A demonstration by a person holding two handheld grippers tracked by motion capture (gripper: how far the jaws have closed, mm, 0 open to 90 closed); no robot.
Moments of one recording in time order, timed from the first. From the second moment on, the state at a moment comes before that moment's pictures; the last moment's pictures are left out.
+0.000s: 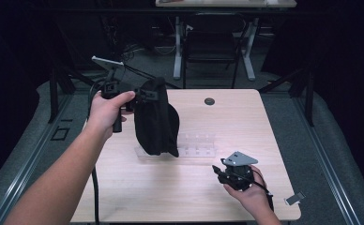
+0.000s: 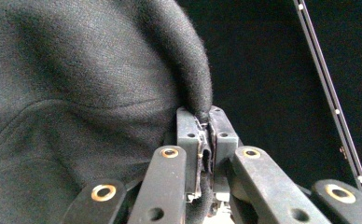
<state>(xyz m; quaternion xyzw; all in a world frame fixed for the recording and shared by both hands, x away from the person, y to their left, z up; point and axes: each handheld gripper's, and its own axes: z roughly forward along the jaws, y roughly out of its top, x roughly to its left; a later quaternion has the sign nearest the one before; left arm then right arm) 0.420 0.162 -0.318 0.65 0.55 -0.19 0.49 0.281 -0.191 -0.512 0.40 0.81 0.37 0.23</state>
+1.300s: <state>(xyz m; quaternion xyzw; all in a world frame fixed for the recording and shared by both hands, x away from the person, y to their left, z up) 0.420 0.153 -0.318 0.65 0.54 -0.19 0.50 0.309 -0.079 -0.460 0.28 0.85 0.41 0.17</state>
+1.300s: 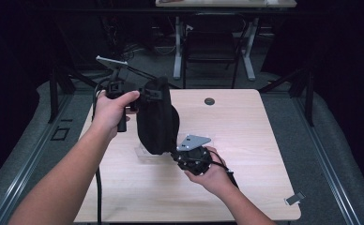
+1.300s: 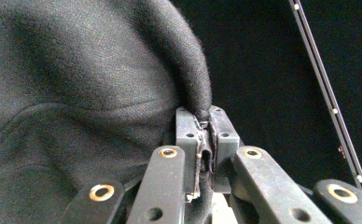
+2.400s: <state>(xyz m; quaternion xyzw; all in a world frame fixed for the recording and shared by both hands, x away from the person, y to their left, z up) 0.417 0.148 -0.312 0.66 0.52 -0.16 0.52 0.311 -0.073 -0.458 0.26 0.86 0.38 0.21</state>
